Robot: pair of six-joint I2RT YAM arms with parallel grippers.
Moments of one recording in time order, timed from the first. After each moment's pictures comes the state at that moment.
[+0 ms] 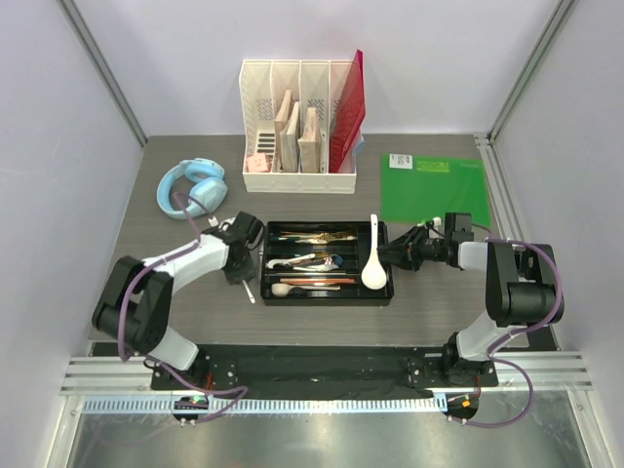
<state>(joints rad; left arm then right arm) -0.45 1.50 0.80 -0.62 -0.29 -0.78 -0.07 1.62 0.60 0.05 -0.98 1.07</state>
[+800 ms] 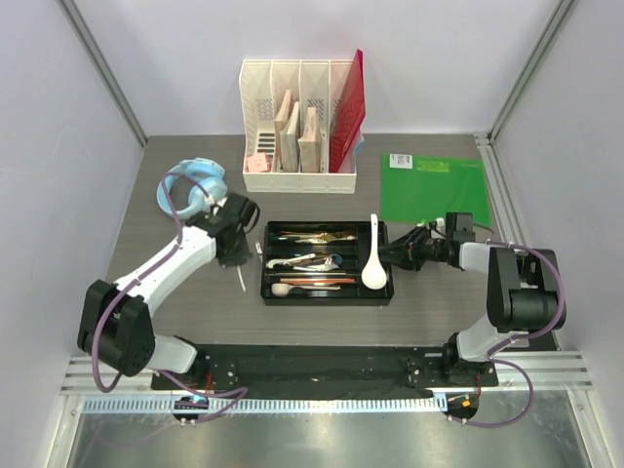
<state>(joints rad) -0.45 1.39 0.98 -0.83 -0.28 -0.68 -0.08 1.58 0.60 0.01 -0.93 1.08</state>
